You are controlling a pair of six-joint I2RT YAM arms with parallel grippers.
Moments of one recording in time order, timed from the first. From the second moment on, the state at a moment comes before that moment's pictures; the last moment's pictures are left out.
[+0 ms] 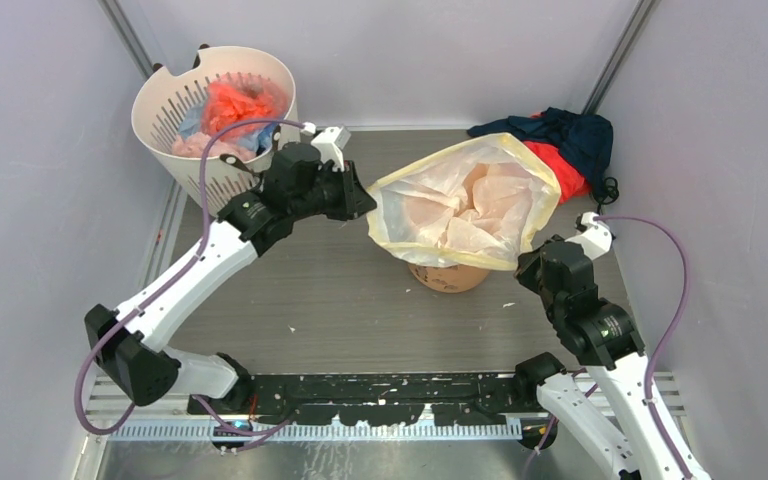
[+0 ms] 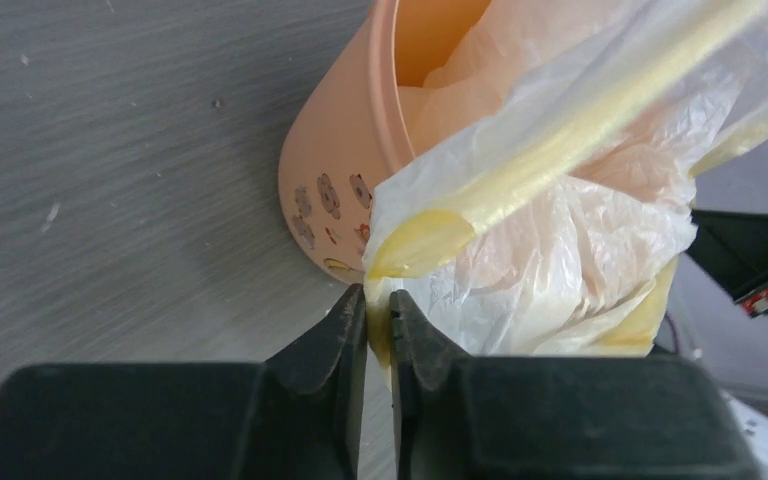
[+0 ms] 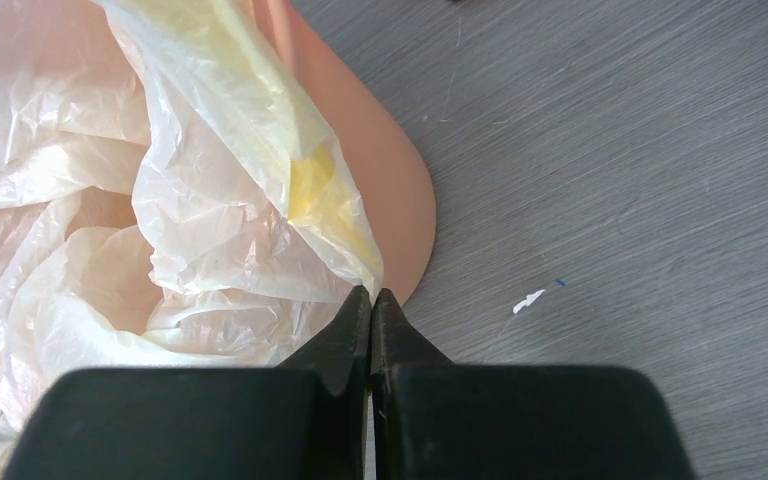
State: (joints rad) left arm -0.66 1.33 1.36 -0.47 0.14 -0.50; right arm 0.38 0.57 0.84 -0.83 0.44 0.76
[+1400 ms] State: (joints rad) left arm -0.55 1.39 1.23 -0.25 0.22 -0.52; right arm 0.38 0.43 0.68 -0.71 0.26 0.79
